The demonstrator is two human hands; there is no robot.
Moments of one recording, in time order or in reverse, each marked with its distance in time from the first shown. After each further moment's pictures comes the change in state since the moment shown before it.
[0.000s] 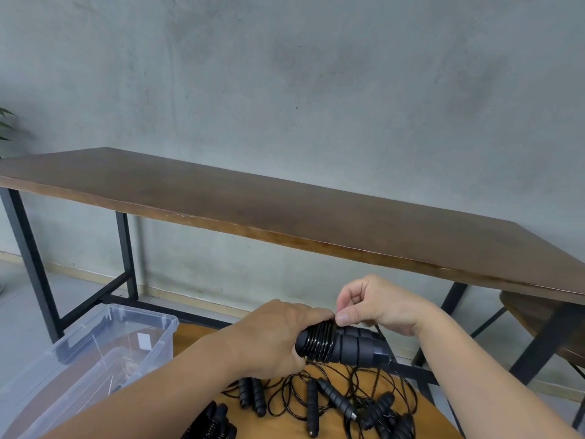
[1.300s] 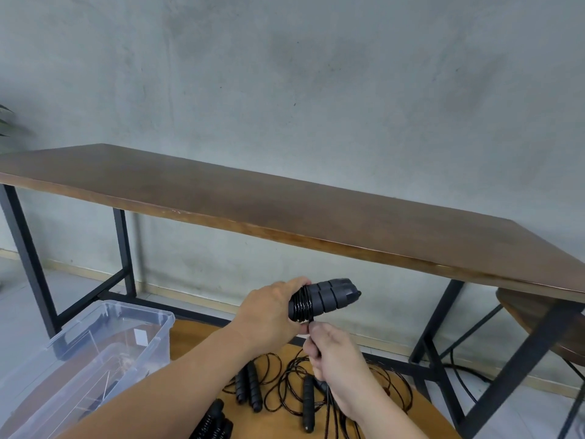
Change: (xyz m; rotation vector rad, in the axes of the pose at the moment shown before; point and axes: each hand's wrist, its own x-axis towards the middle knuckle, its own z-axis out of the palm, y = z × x) left_hand 0.023 -0.016 0.020 0.018 0.309 -0.271; right_hand 0.003 0.040 0.114 0.473 0.465 0.112
